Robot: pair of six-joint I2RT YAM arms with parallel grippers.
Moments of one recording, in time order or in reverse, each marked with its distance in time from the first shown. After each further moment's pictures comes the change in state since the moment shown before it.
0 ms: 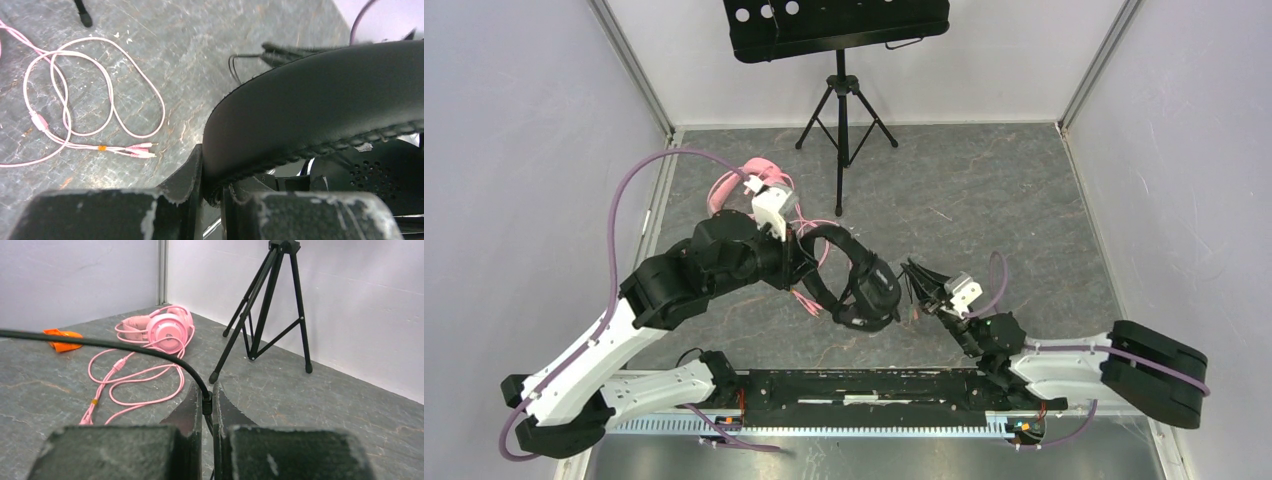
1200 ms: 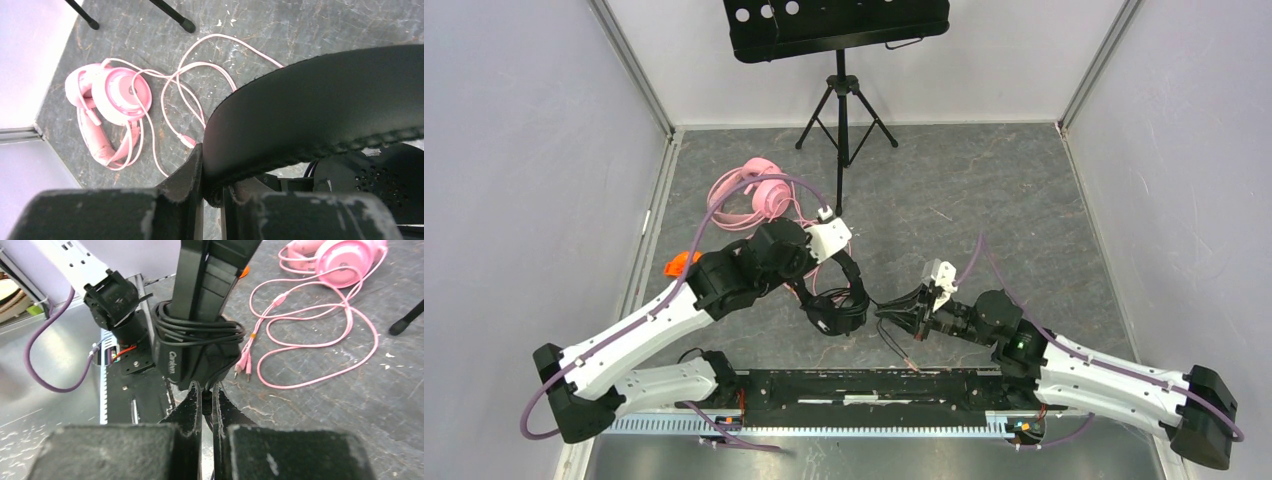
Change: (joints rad) left arm -0.005 0.124 -0.204 0.119 -0.209 0.784; right arm -0.030 -0.437 0.261 -1.052 -0.539 0.466
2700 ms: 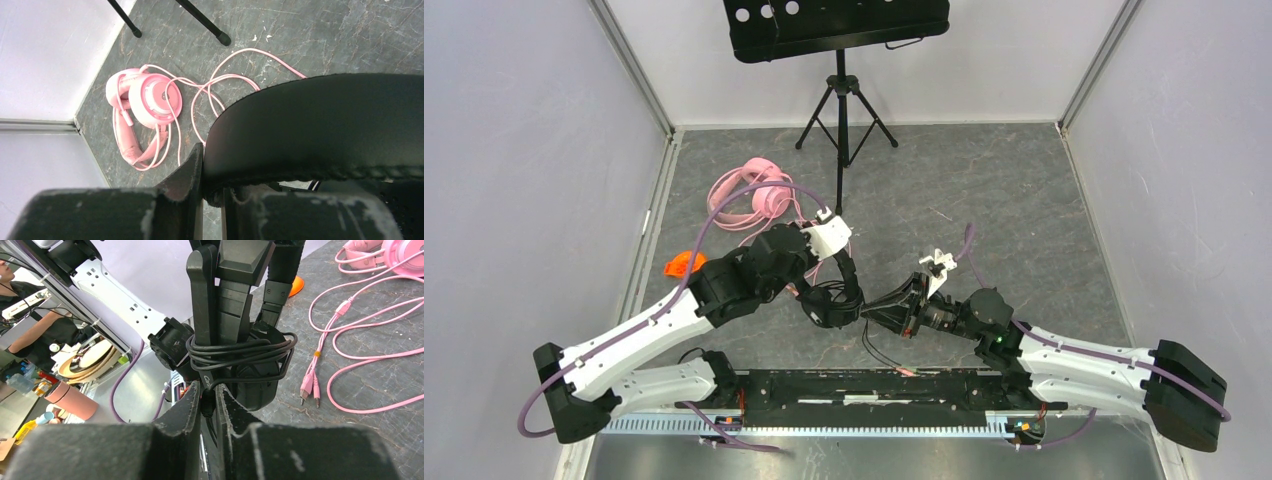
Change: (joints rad) left arm -0.037 -0.024 -0.066 0.149 -0.161 0.051; right arm -0.014 0.229 -0.034 0.404 -0.096 0.394
